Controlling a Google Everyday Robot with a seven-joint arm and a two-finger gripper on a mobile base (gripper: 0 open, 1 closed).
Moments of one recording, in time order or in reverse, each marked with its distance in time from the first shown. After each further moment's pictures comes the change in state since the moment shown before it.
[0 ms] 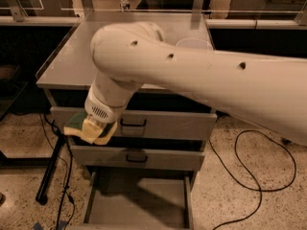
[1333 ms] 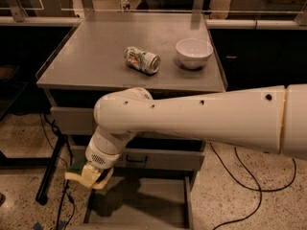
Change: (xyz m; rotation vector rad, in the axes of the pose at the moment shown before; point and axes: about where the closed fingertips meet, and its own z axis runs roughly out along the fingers) arm 0.055 0.061 0.120 -0.182 0.047 0.103
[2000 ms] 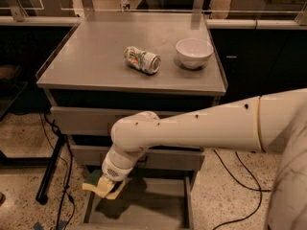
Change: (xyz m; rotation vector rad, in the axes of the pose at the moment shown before) arm 0.056 -0.028 0.069 -0.024 0.027 0.069
